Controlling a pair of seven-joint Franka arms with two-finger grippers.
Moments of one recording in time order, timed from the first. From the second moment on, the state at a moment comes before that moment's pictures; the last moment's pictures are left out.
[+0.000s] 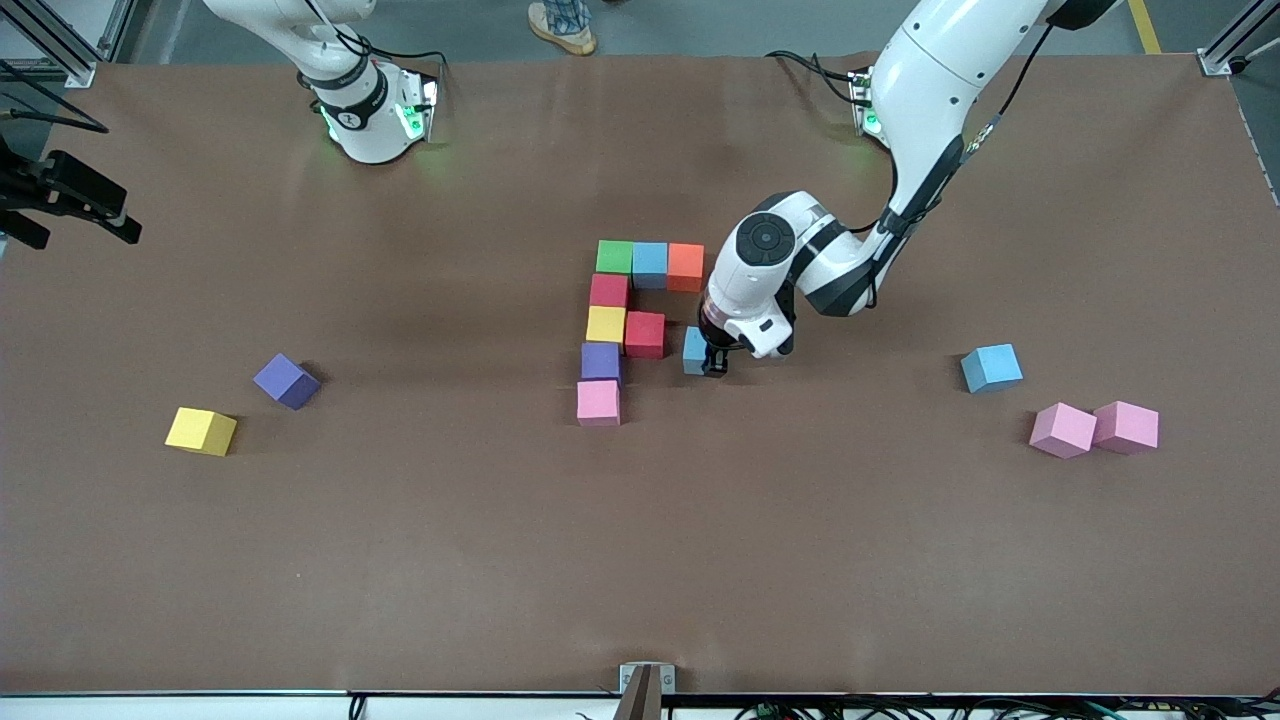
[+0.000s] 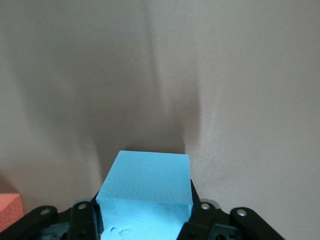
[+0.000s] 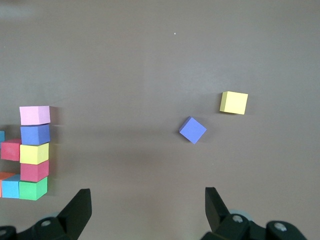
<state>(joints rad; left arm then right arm) -0.33 0.58 -0.39 -2.00 0.25 2.63 -2.36 -0.01 -0.02 -0.02 -1.45 0.06 1.46 -0.03</state>
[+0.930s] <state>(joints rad) -0.33 0.58 -0.42 -2.01 0.25 2.63 -2.50 -0.04 -0.02 -0.02 -1.45 0.06 1.46 -0.03</state>
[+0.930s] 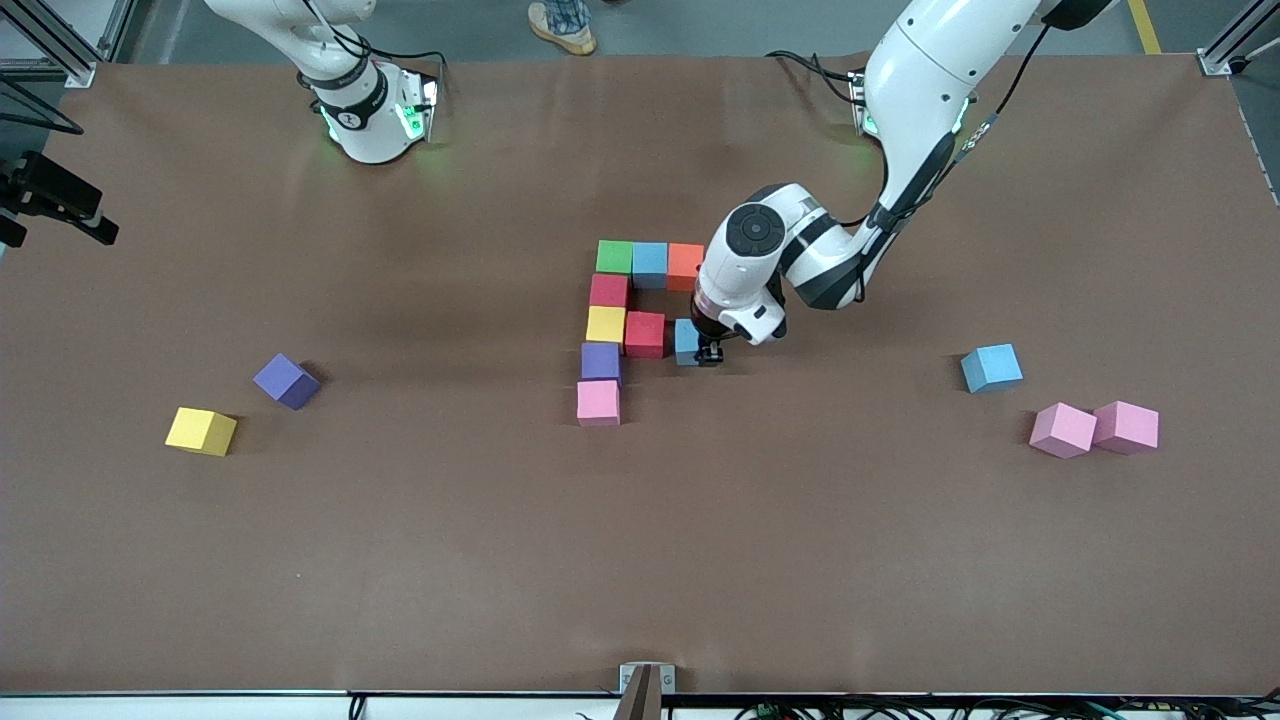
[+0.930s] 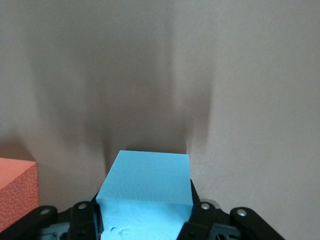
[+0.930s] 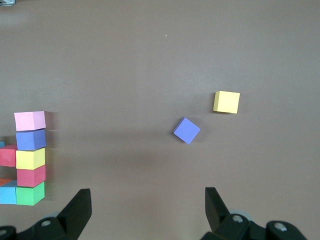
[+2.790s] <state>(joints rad) -0.33 0.59 -0.44 -2.01 0.25 2.67 -2.50 -0.04 -0.02 -0.01 -1.45 0.03 1.46 -0.03</state>
